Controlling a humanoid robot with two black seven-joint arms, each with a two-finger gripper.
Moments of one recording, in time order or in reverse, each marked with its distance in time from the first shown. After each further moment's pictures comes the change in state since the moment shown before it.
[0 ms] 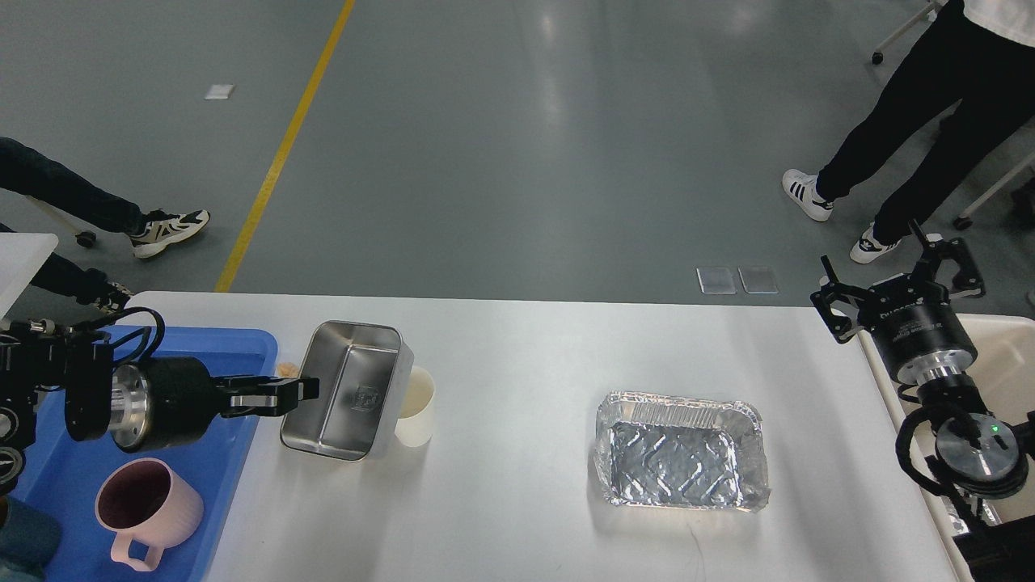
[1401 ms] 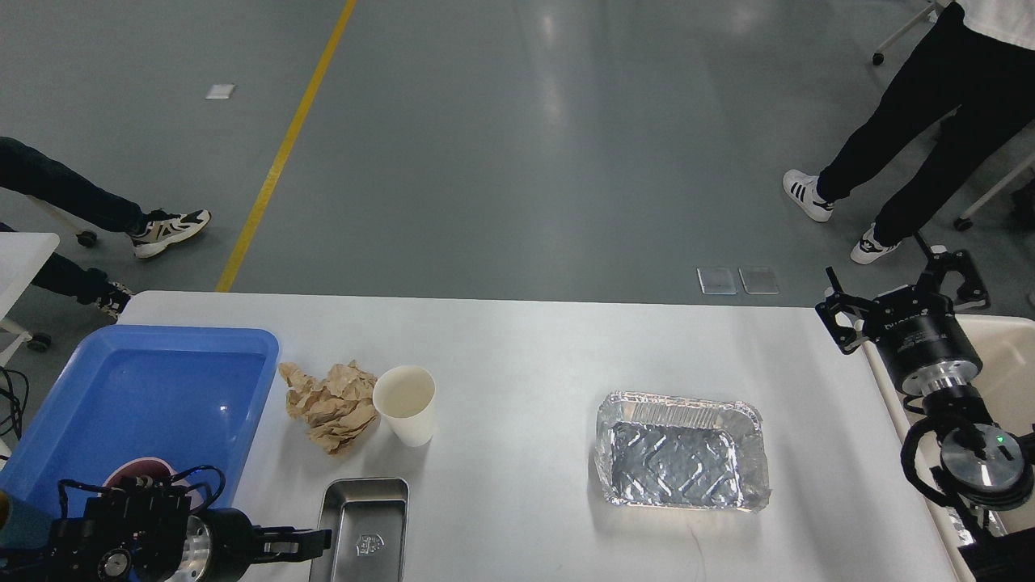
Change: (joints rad) left arm 0.062 -0.204 0.456 0.293 0.089 0.235 0.053; right arm -0.024 -0.002 0.007 -0.008 0.000 0.006 0.000
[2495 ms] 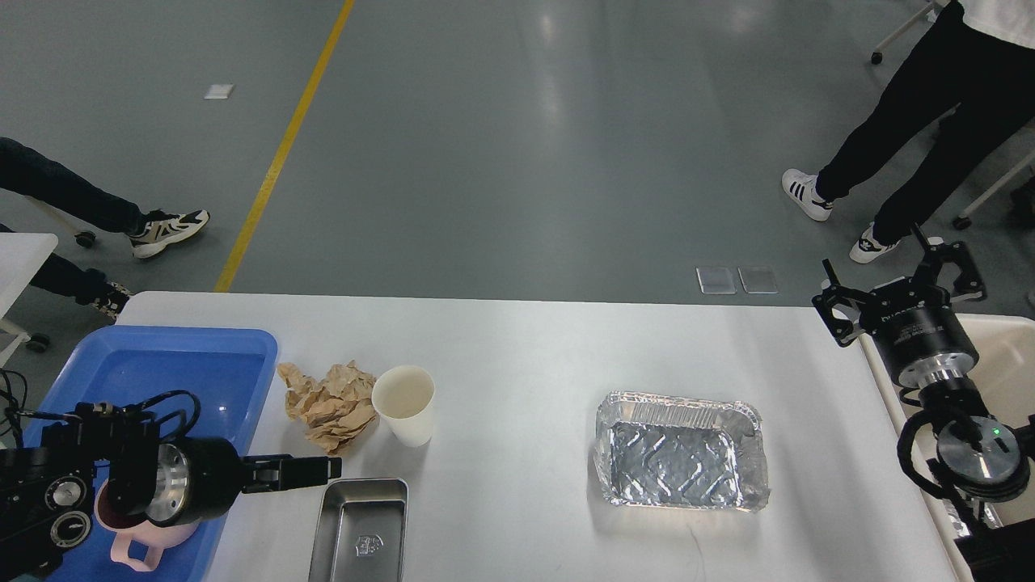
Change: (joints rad) left arm -0.116 0.136 -0.039 -0.179 -0.135 -0.039 0.016; right arm 0.017 0.000 -0.005 0.001 0.000 -0.004 -0.001
